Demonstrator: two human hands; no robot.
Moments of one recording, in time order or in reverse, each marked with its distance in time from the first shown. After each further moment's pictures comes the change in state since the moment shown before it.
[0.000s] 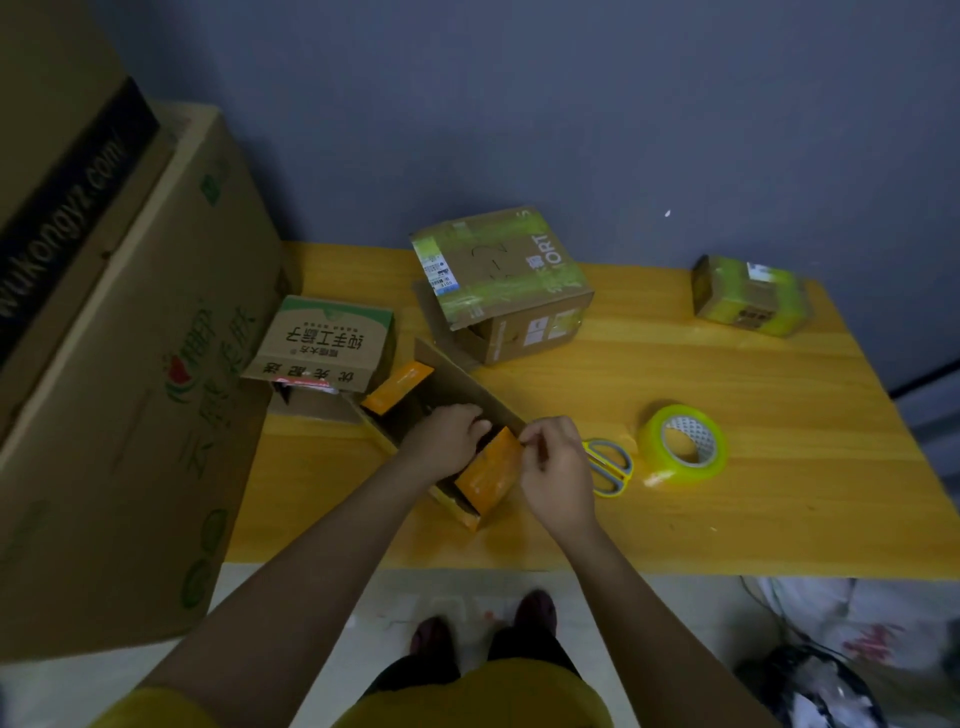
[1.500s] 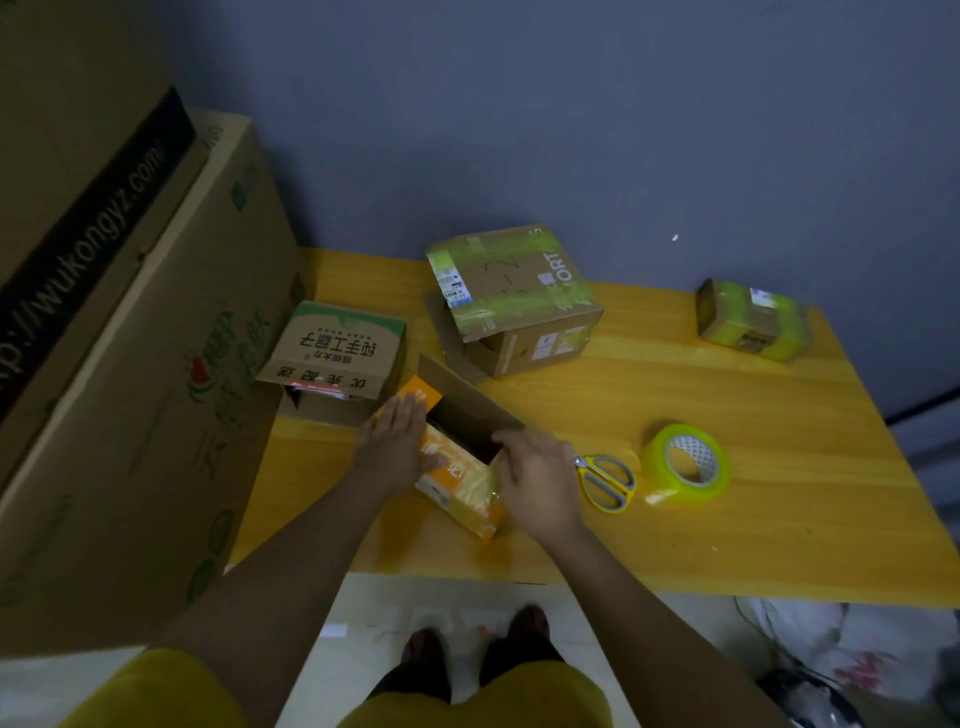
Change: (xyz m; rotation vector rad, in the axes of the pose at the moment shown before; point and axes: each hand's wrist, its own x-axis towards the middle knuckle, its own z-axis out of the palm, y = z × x) left_hand -0.003 -0.075 -0.011 0.339 -0.039 -0.081; right_hand 0.011 -0.018 0.018 -0.445 -0.137 -0.210
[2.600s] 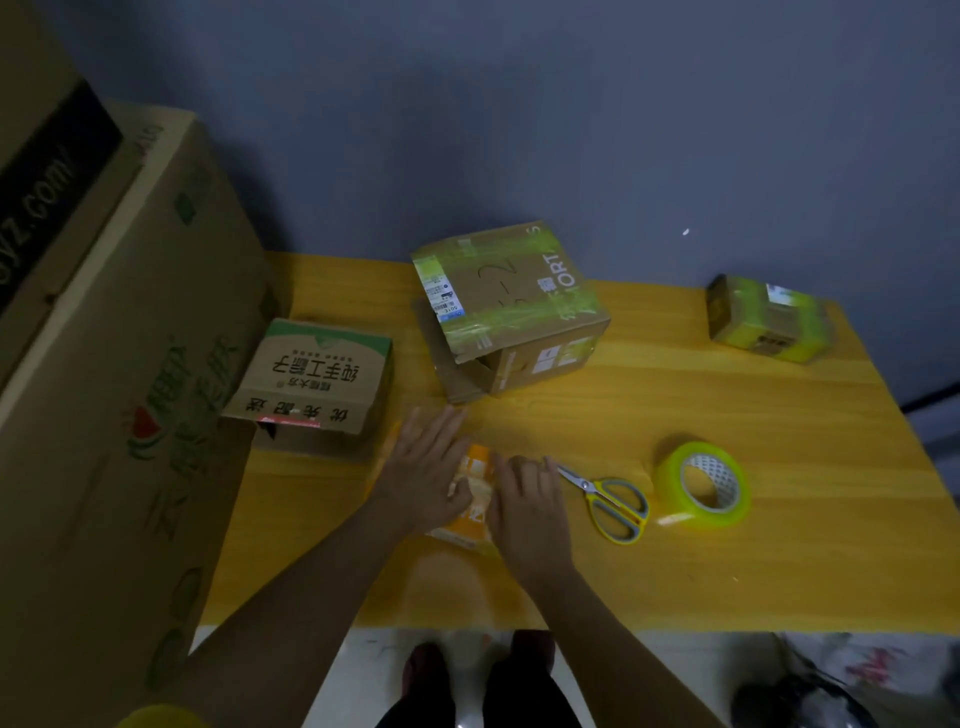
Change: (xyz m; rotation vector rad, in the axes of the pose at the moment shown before) left_hand 0.048 0.011 0.028 0.202 0.418 0.427; right_hand 0.006 0.025 0.064 -0.152 -0.029 0.008
